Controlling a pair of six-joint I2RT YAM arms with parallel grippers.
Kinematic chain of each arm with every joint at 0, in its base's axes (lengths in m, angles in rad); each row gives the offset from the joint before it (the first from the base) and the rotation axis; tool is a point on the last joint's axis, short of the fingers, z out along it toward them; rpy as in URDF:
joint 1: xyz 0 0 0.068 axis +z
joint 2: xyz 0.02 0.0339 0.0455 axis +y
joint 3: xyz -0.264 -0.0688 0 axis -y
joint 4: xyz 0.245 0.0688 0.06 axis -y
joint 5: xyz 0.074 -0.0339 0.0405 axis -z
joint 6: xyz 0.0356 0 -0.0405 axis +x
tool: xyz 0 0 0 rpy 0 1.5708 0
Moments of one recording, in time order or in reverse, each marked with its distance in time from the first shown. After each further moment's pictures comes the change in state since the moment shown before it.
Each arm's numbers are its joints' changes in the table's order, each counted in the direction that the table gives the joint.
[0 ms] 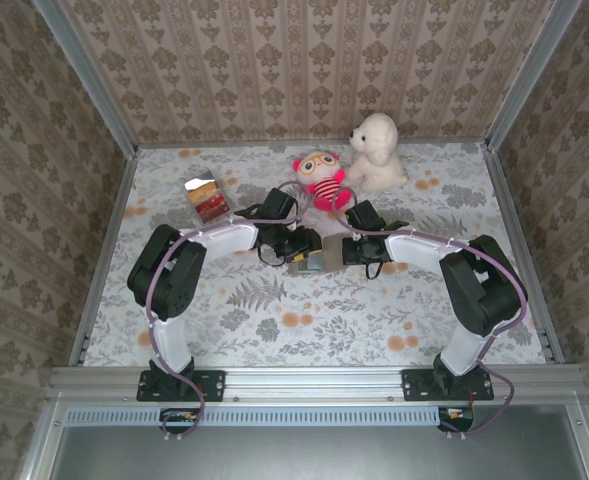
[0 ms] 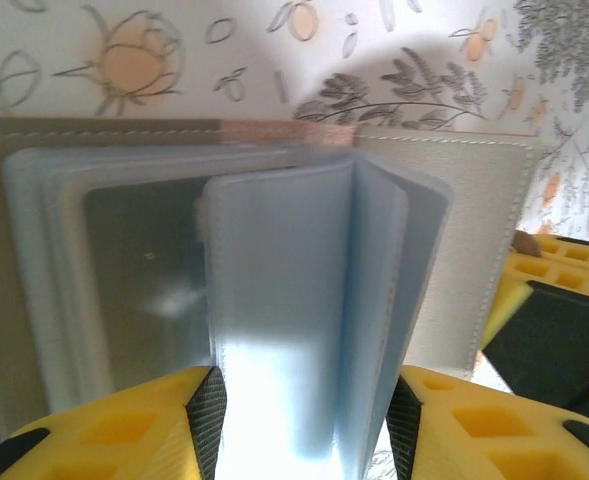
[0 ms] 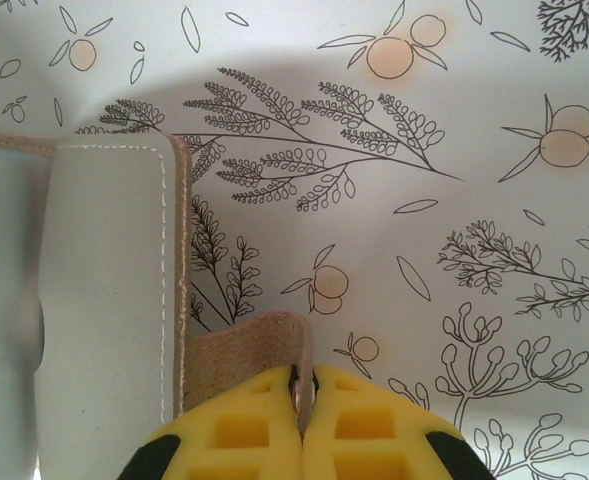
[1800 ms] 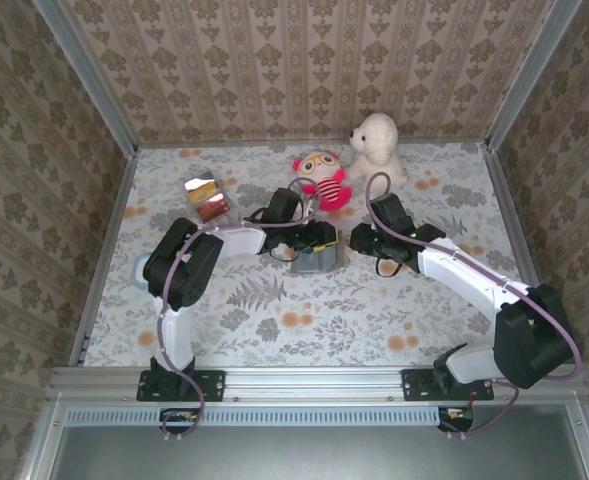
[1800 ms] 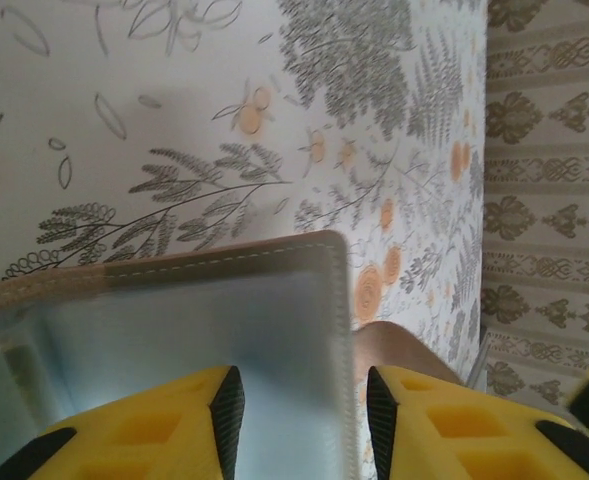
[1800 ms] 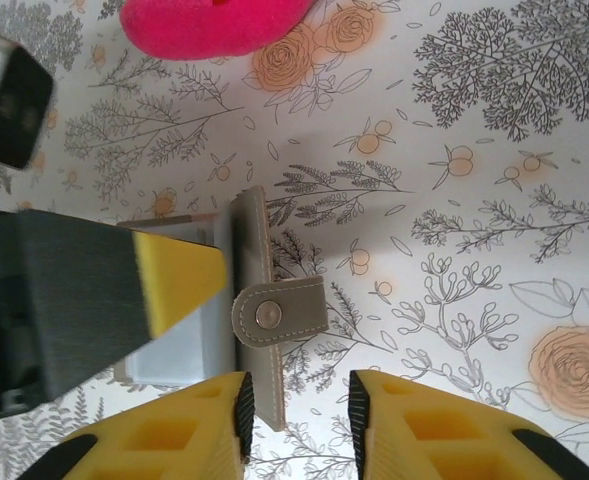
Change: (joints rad) left arm -0.003 0.128 -0.018 0.415 0.181 -0.055; right arm -0.014 -0.346 -0.043 -0.089 0.000 0.240
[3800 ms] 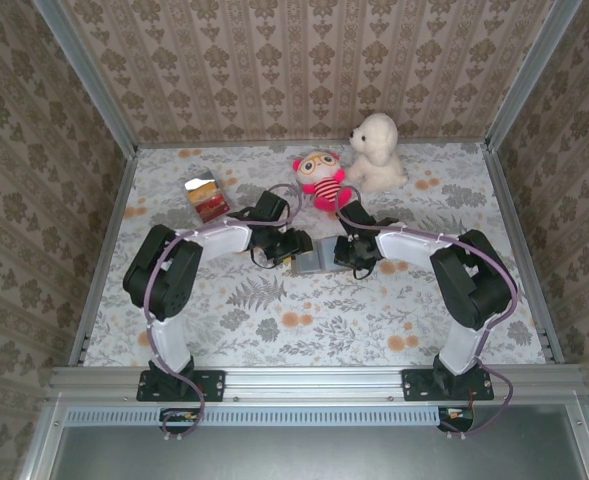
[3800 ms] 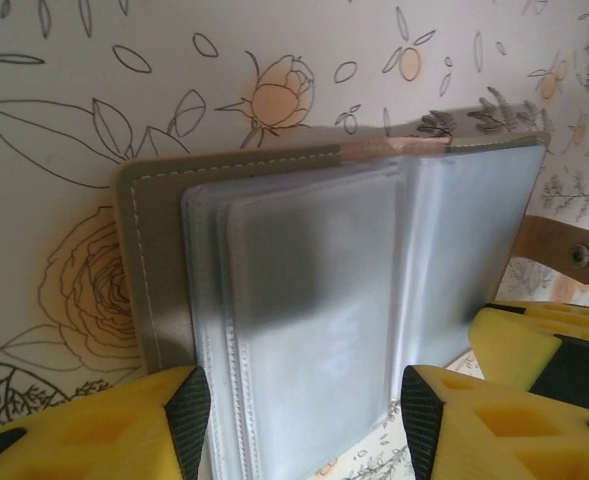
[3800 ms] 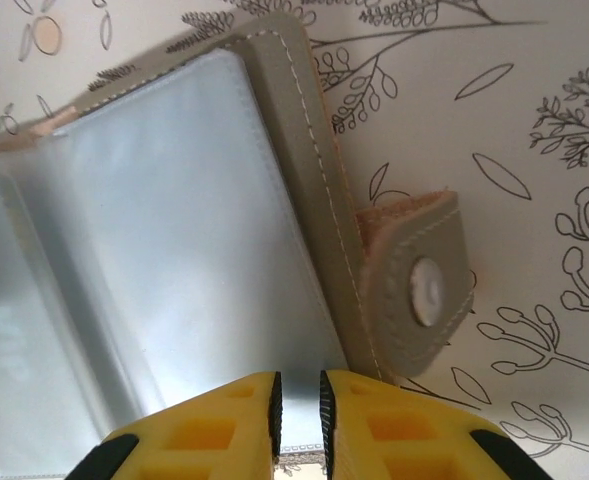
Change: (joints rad) left arm 0.051 -0.142 -0.039 -0.431 -0.253 0.072; right arm 0.048 0.410 0.112 0.005 -0.073 0.100
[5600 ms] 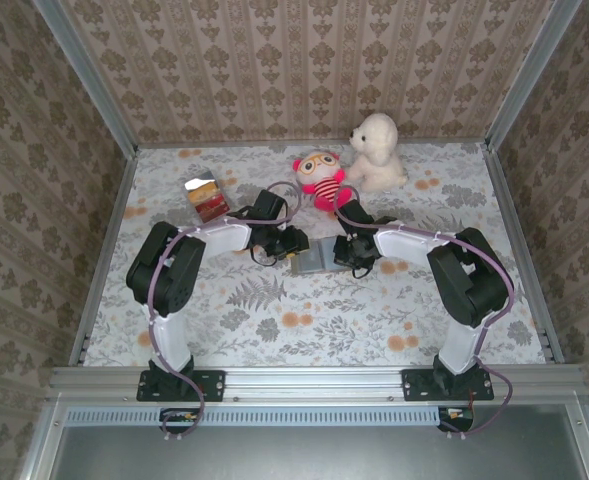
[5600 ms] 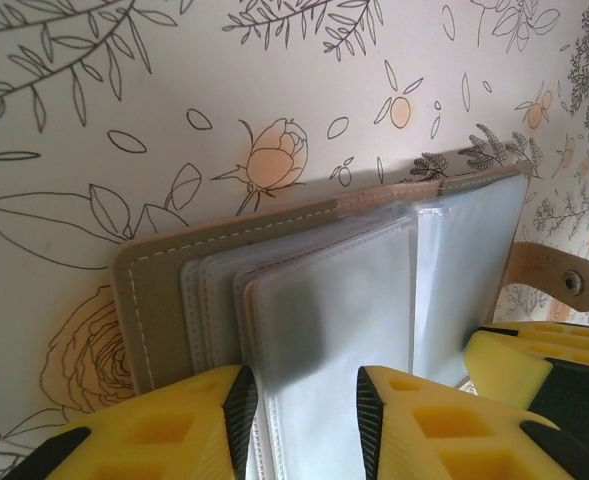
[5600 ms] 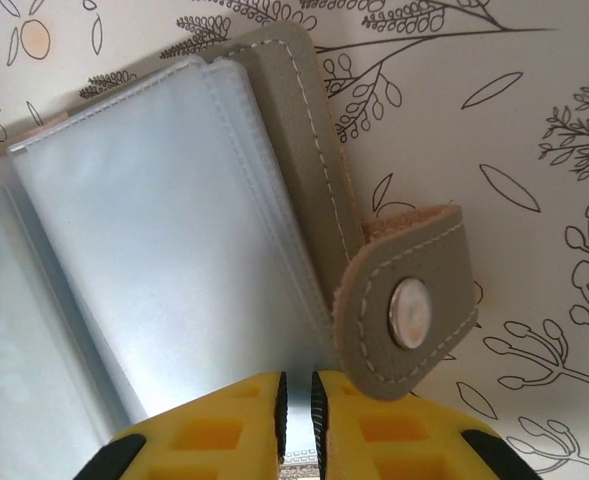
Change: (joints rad) left arm 0.019 0.031 0.003 0.070 0.029 0.034; right arm 0.006 0.021 0.023 -0.014 0.003 0.000
